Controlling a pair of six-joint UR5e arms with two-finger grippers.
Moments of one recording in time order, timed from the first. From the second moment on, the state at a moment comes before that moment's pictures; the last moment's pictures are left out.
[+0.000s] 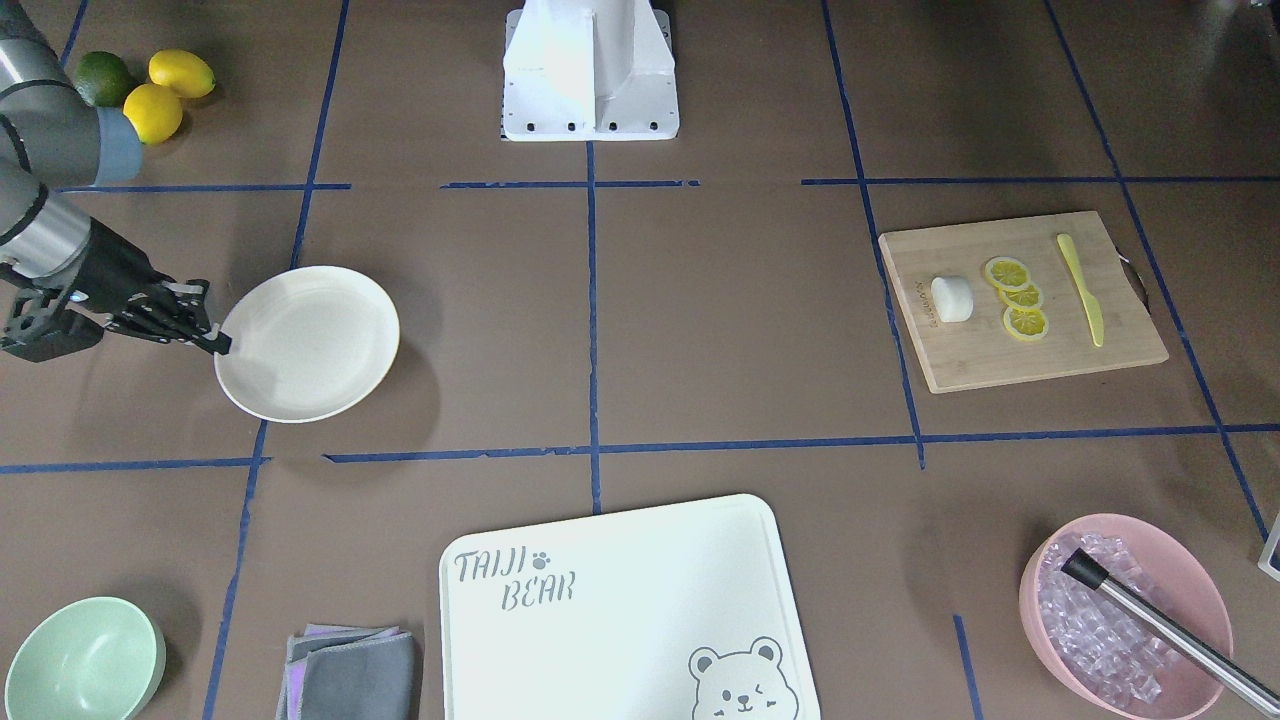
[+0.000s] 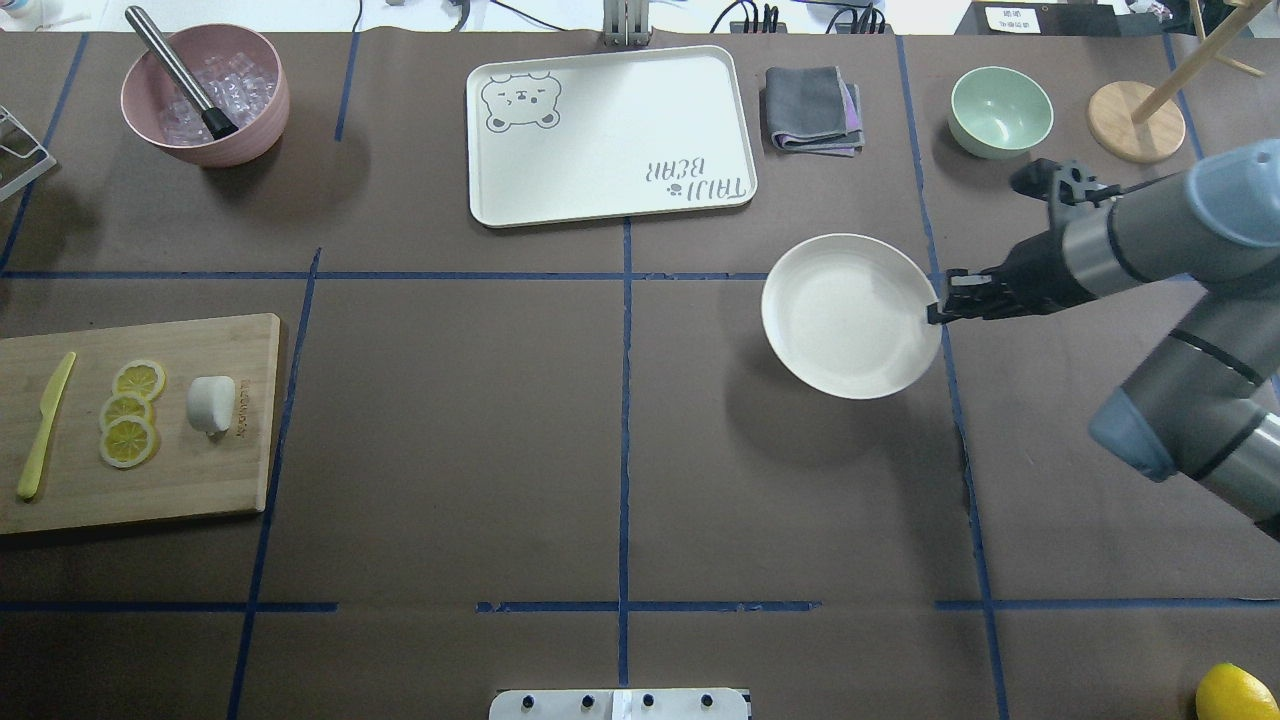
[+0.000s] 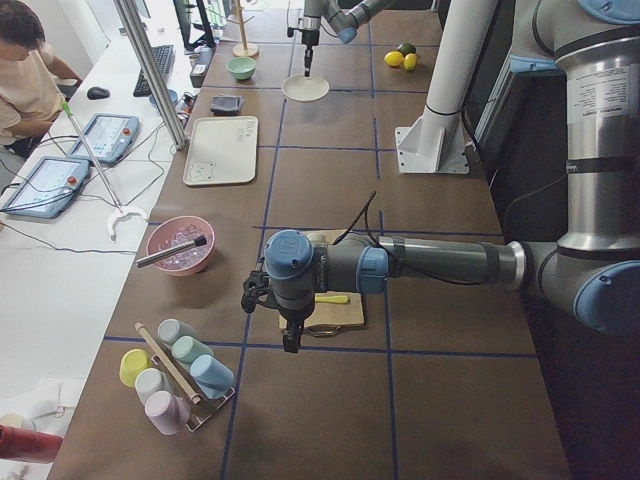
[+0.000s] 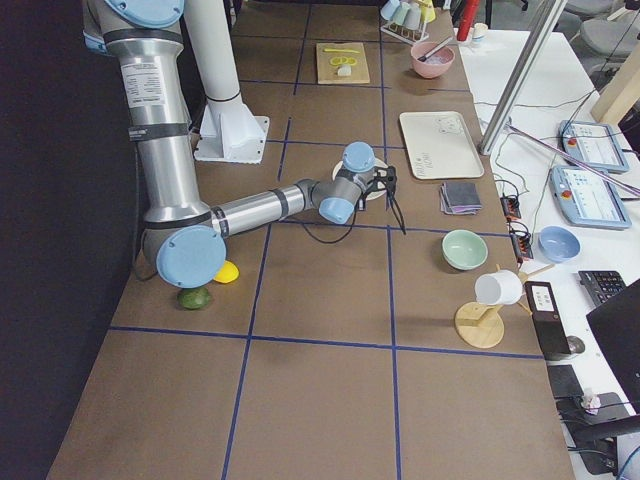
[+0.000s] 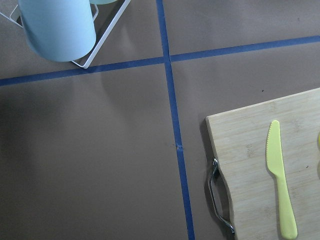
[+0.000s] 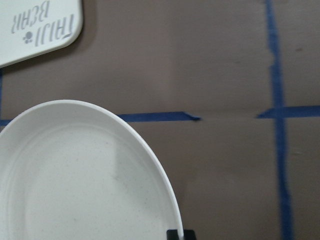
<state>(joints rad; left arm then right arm) -1.56 -1.44 -1.74 -1.56 -2.37 0.11 0.85 -1.34 1.64 -0.84 2.21 1.19</state>
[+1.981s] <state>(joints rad) -1.55 -1.44 -1.75 -1.56 -2.37 0.11 0.66 -1.07 1.59 -1.16 1.99 1.21</state>
